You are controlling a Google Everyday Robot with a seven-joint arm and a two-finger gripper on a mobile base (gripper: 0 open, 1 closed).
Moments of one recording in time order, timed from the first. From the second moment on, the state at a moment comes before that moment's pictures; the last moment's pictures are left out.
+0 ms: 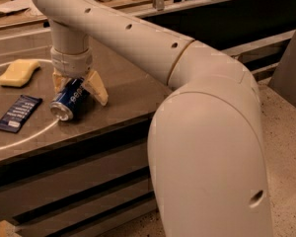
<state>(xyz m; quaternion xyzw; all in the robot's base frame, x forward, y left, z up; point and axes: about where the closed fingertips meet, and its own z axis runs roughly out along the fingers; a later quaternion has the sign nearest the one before) 0.589 0.199 0.828 -0.99 0.12 0.03 0.08</state>
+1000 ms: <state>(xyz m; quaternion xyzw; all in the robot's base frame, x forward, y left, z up) 0.588 0.199 0.836 -0.99 0.12 0.03 0.08</state>
